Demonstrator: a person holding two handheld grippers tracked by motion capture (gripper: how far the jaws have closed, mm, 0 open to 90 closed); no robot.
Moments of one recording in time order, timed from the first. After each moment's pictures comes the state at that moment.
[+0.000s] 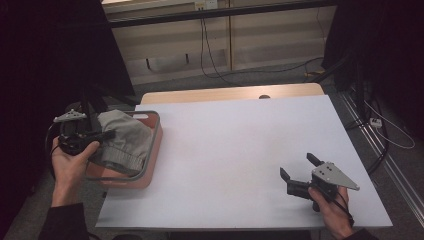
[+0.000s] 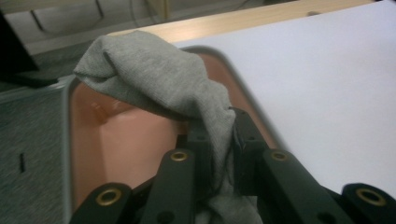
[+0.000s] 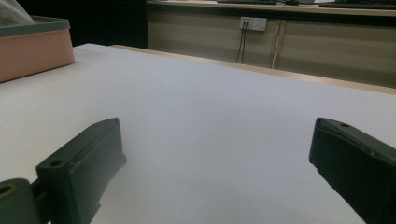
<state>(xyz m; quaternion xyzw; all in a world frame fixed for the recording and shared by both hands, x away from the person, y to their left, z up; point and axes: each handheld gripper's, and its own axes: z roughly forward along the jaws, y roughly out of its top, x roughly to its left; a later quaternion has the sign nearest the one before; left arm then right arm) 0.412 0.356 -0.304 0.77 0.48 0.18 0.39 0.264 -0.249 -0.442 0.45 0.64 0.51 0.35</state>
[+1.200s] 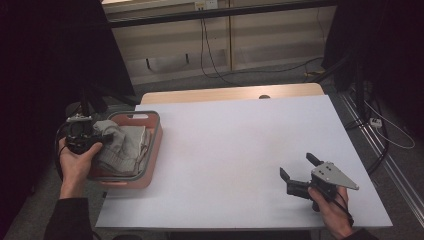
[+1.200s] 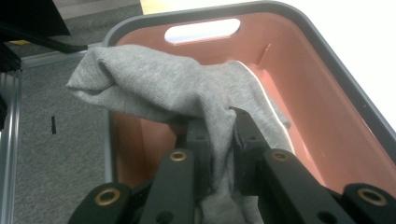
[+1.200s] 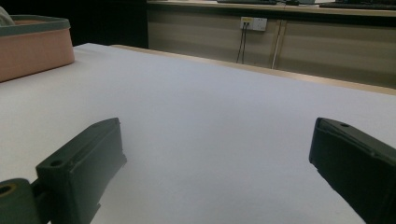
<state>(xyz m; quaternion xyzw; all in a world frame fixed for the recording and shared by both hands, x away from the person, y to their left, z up) 0.444 0.366 -0.343 0.77 0.52 0.19 0.33 0.264 -0.248 -0.443 0.45 0.64 0.51 0.35</state>
